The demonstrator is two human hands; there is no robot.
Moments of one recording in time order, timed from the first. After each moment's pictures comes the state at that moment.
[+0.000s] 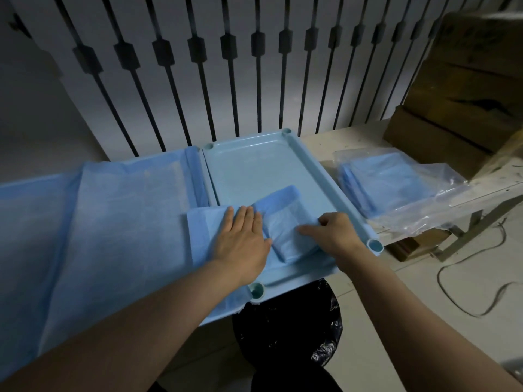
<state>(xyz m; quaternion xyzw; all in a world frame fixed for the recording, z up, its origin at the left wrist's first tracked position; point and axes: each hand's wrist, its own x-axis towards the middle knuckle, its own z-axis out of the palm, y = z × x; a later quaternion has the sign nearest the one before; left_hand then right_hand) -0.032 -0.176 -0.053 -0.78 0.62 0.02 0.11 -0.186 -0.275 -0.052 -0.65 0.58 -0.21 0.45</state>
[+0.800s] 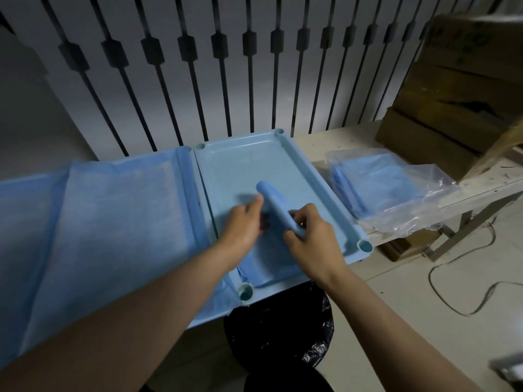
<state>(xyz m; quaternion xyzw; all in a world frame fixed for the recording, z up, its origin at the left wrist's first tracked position) -0.041 -0.213 -0.045 -0.70 0.32 0.39 -0.51 -0.183 -0.238 -0.044 -0.77 0.45 -0.31 0.33</state>
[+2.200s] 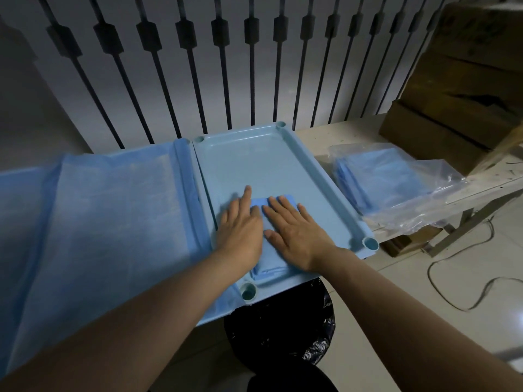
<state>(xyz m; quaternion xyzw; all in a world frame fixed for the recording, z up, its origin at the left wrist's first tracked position) -0.039 -0.197 -0.049 -0.81 0.58 0.07 -0.04 -0.163 -0.281 -0.085 -0.95 0.30 0.00 0.12</state>
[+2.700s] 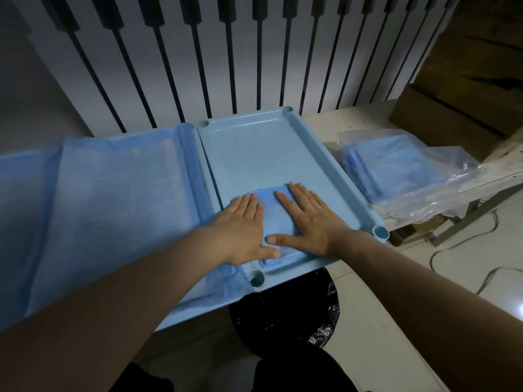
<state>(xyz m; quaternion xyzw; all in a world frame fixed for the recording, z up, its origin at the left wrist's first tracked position) -0.013 -0.185 -0.046 -0.69 0.68 0.12 0.22 -0.171 -0.290 -0.085 -0.94 0.31 0.05 0.13</state>
